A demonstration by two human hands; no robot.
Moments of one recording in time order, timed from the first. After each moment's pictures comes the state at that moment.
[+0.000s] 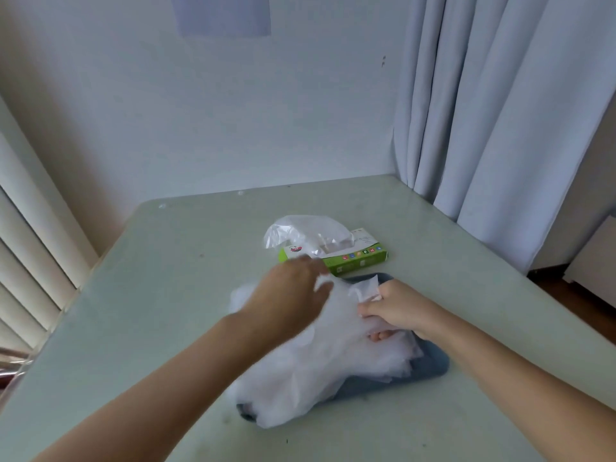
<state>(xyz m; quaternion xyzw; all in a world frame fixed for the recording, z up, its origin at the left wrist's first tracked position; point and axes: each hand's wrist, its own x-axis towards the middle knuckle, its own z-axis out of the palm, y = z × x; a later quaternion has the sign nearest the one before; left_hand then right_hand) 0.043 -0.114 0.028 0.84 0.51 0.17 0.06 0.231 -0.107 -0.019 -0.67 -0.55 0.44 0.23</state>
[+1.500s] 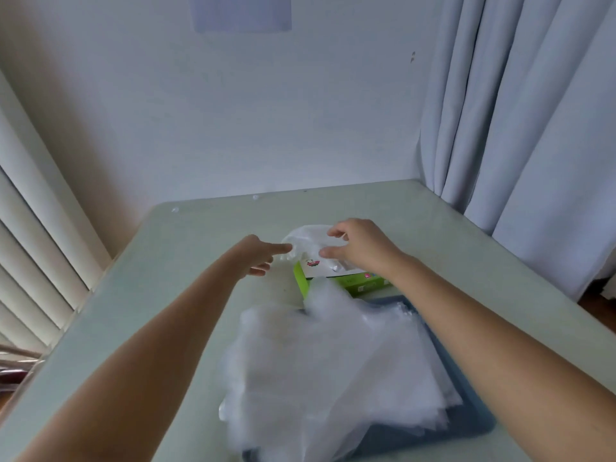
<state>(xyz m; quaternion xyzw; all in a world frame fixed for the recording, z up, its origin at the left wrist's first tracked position) -0.022 0.051 0.000 0.53 0.69 0.25 0.41 0.189 0.021 0.014 -0.58 -0.76 0.17 0.25</state>
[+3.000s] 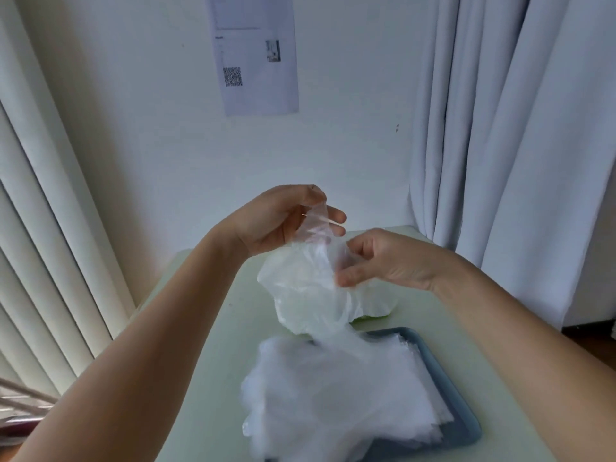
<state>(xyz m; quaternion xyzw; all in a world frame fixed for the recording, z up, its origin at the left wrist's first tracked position) -0.002 -0.054 0.170 0.68 0.25 0.35 0.60 0.199 -0.077 0.130 -0.33 -0.77 0.48 0.26</state>
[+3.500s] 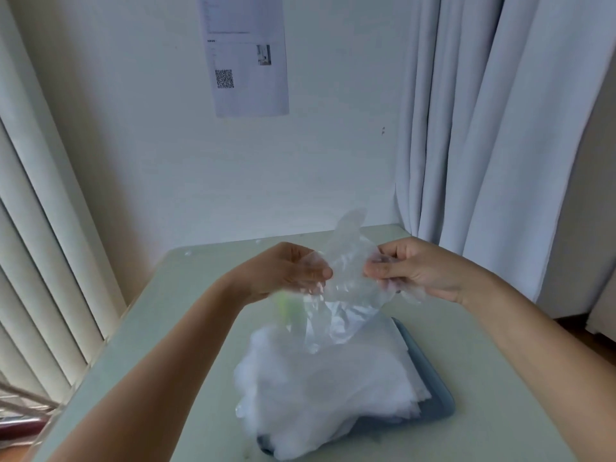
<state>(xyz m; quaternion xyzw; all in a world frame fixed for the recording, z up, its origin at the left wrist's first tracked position) 0.004 -0.086 0.110 0.75 0.37 0.26 0.49 0.241 -0.120 0.115 -0.45 -0.67 0.48 0.34</state>
